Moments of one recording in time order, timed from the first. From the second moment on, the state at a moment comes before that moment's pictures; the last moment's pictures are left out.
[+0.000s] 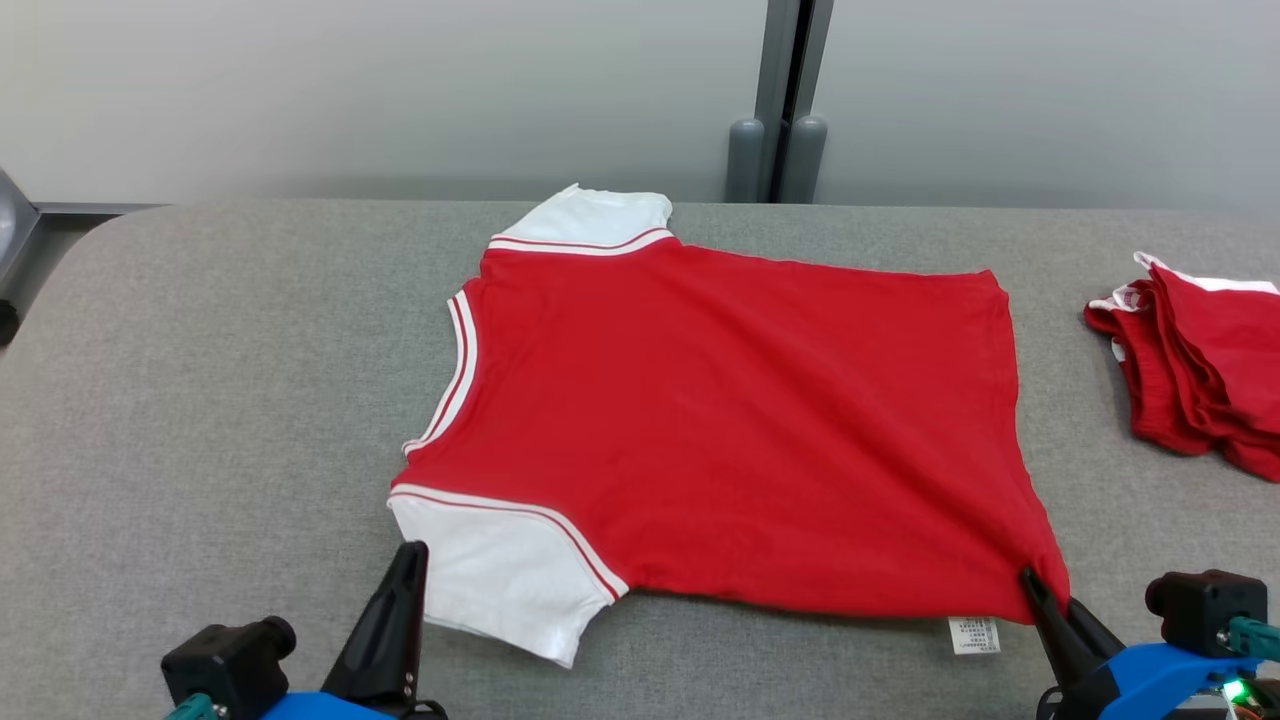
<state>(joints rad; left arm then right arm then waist) 0.10 0.45 -0.48 -0.30 -0.79 0.29 -0.04 0.13 -0.07 -0.09 -0.07 0.28 0.13 0.31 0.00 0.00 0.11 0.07</state>
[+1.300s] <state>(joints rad) -0.56 0.32 -0.52 0.34 -0.75 0.10 0.00 -0.31 -0.08 -0.10 0.19 0.26 0.13 0.61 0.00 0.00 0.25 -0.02</state>
